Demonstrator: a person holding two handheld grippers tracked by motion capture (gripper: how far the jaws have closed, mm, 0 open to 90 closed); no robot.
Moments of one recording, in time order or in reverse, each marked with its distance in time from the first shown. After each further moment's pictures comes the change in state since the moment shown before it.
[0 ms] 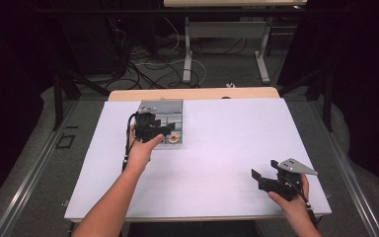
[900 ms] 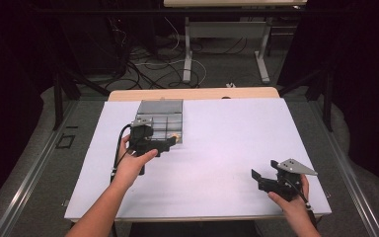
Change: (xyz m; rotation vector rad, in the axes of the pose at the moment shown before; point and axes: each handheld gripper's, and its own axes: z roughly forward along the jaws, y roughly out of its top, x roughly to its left) left arm -0.010 -0.027 -0.041 0.008 -0.084 0.060; right arm 0.000 0.000 -0.001 0.000 -0.010 -0.014
